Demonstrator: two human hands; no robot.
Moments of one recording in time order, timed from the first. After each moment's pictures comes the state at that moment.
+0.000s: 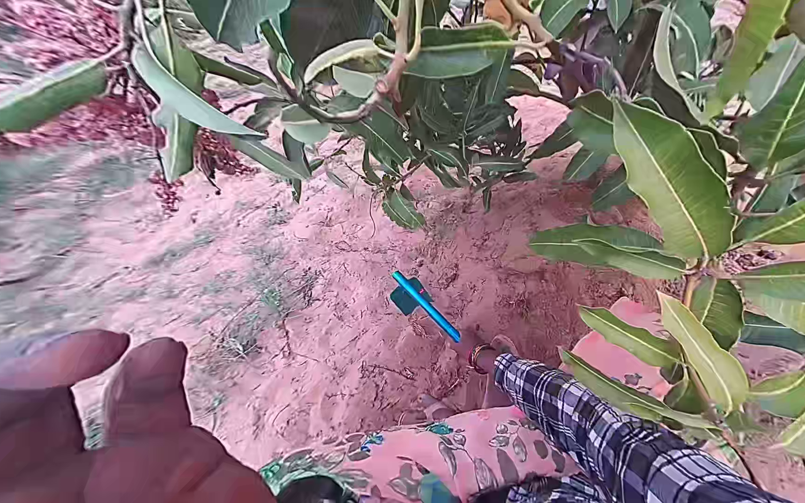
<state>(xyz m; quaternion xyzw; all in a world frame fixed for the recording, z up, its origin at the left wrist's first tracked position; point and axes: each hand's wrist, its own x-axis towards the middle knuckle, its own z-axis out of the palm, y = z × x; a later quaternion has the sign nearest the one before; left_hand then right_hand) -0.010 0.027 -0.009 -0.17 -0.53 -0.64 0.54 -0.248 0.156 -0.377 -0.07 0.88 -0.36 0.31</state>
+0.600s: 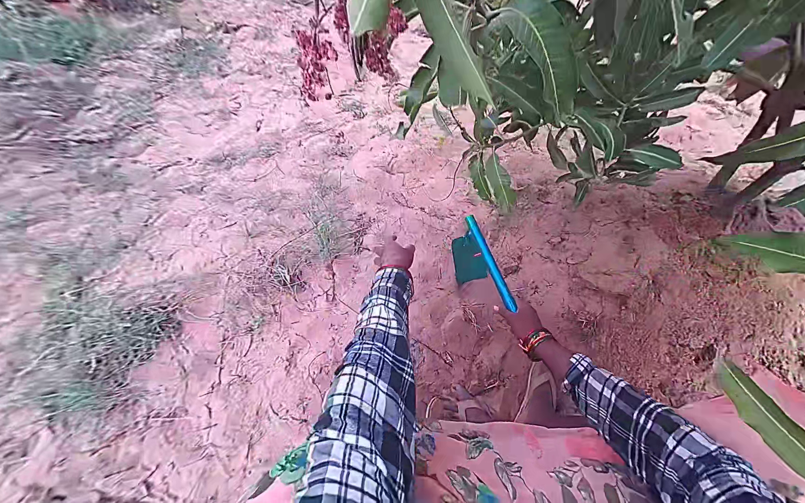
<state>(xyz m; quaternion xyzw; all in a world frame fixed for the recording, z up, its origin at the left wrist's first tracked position) -0.306 -0.197 -0.273 0.37 -0.83 -0.42 0.06 -0.296 0.118 -0.333 -0.02 0.89 -0.38 0.24</state>
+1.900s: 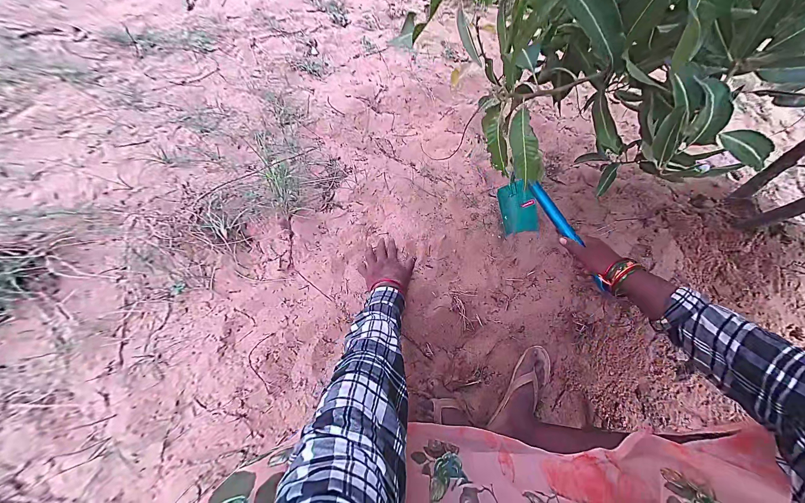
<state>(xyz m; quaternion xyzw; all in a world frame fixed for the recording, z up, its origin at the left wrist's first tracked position) -0.298 -0.182 -0.424 0.33 -0.92 -0.22 -0.03 -0.450 0.186 -0.251 0.00 0.94 -0.23 0.26</state>
